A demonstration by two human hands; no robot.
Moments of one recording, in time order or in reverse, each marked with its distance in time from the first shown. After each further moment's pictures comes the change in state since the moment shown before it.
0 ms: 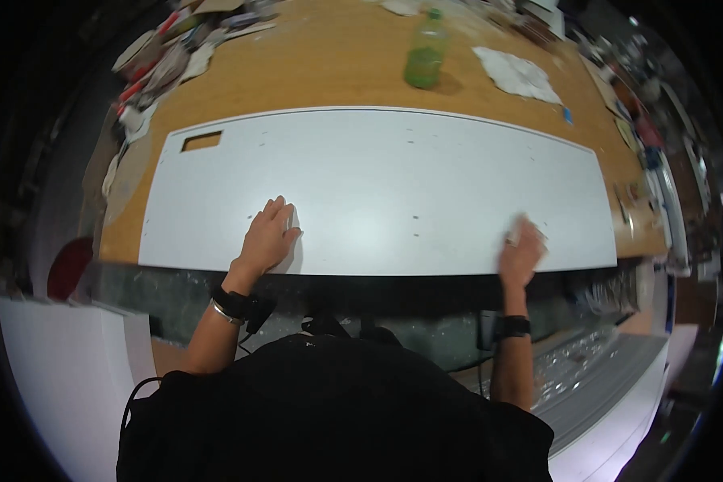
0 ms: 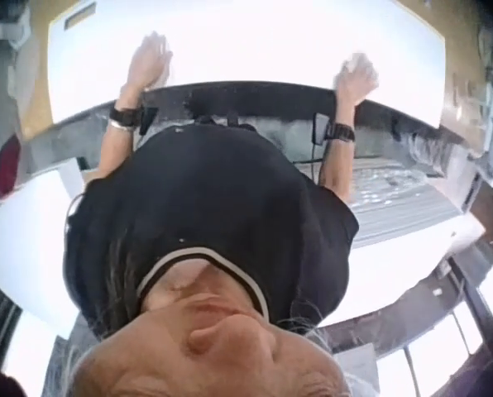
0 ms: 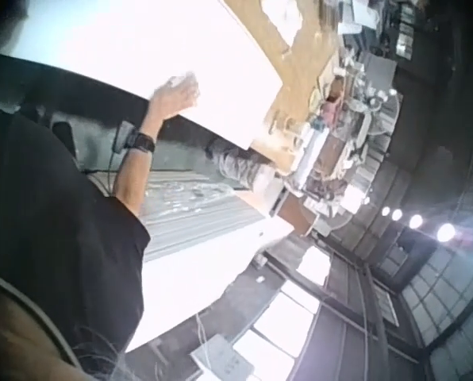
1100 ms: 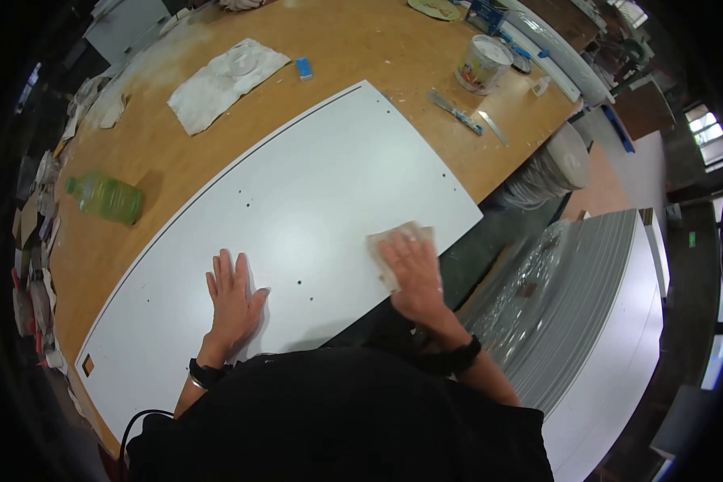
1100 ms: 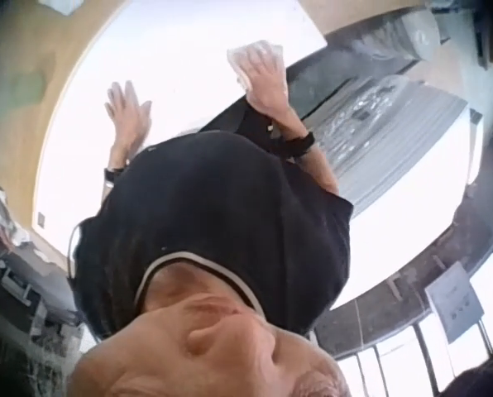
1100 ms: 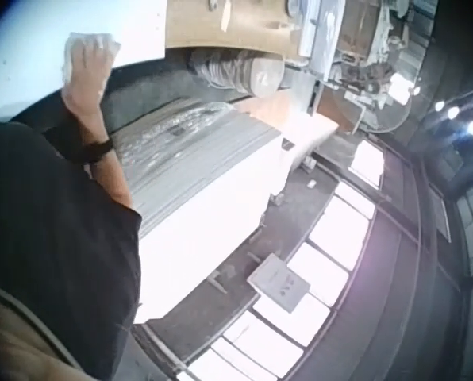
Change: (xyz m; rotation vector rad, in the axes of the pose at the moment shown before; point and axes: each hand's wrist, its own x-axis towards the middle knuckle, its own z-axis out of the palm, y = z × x) left_hand 0.175 0.359 0.143 0.138 -0.335 0.399; right_hand 0.049 0.233 -0.055 0.300 -0.151 -0.088
